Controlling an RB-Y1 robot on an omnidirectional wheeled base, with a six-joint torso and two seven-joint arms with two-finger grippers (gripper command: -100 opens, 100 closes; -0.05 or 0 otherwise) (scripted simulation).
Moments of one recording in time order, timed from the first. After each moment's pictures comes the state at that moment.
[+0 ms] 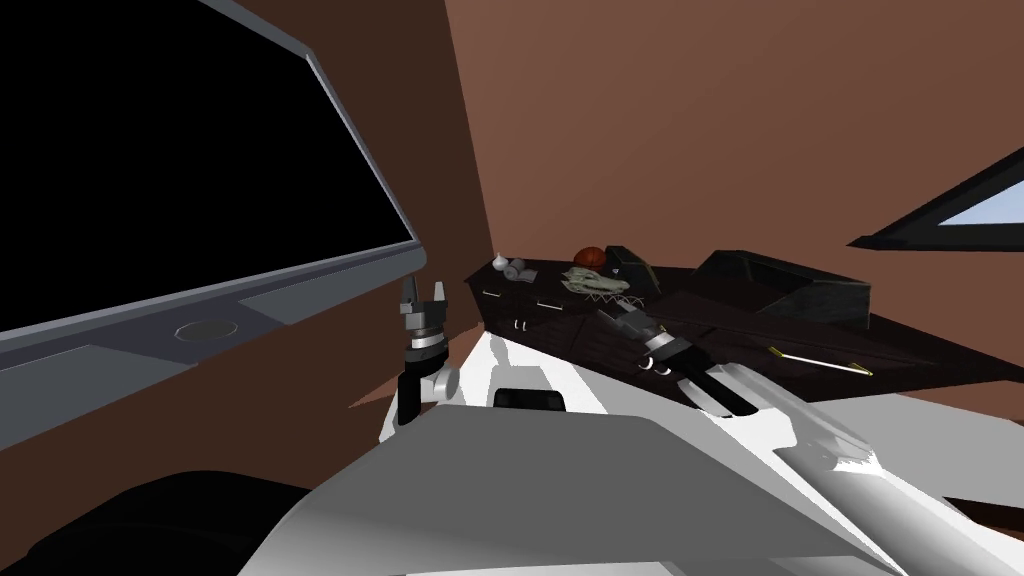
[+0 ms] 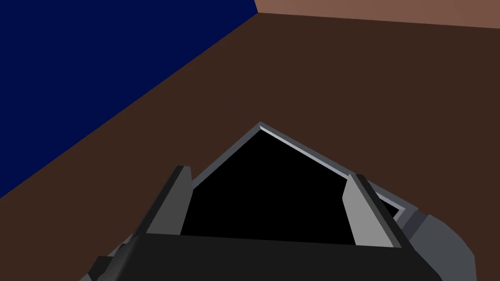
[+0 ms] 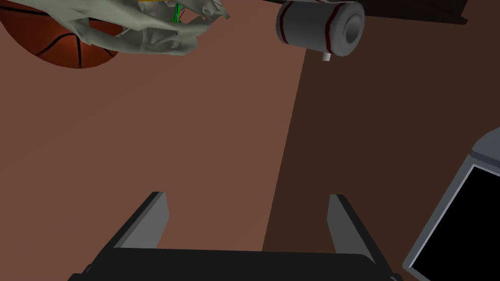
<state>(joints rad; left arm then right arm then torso) 0.46 0.04 -0.02 -2.35 0.03 -0.52 0.00 0.40 -0.78 -0.11 -1.80 0.38 -0.45 0.56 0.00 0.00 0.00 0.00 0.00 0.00</state>
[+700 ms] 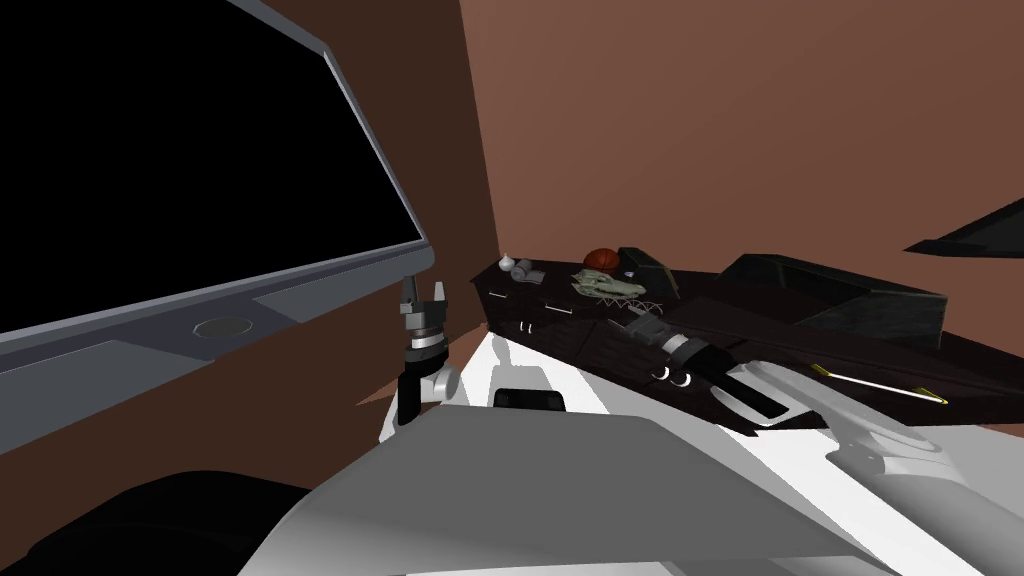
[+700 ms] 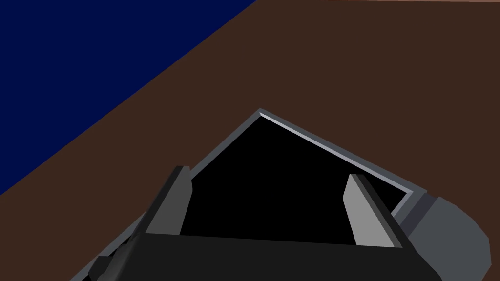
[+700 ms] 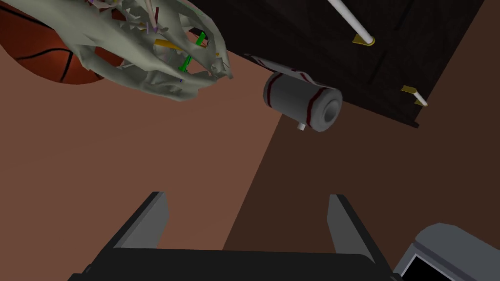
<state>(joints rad) 0.46 0.04 -0.02 -2.35 0.03 -0.52 0.00 0.41 -0.95 -0.11 -1.68 0.48 -0.45 0.61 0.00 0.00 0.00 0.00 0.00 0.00</state>
